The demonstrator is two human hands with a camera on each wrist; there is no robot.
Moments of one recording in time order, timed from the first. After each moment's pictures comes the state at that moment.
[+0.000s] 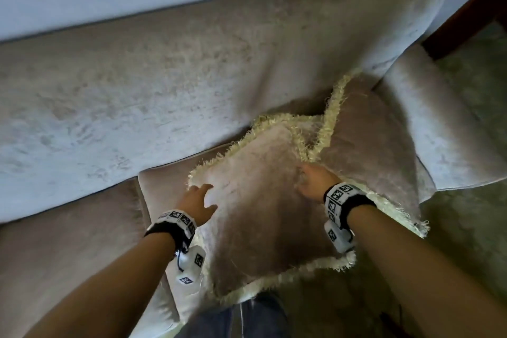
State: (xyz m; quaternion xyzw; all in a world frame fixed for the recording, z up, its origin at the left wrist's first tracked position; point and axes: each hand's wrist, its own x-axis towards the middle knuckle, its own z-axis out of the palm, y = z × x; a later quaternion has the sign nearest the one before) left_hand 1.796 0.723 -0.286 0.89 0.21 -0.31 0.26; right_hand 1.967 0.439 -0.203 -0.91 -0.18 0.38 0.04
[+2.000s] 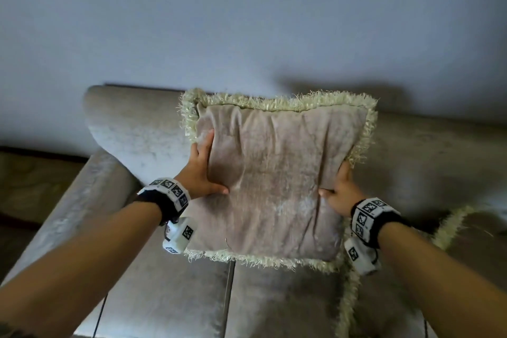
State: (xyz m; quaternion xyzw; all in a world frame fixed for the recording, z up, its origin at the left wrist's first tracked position) left_hand 1.629 0.949 -0.027 0.85 0.35 0.08 0.38; right_hand 1.899 0.699 -0.046 -0.87 -0.32 0.31 0.18
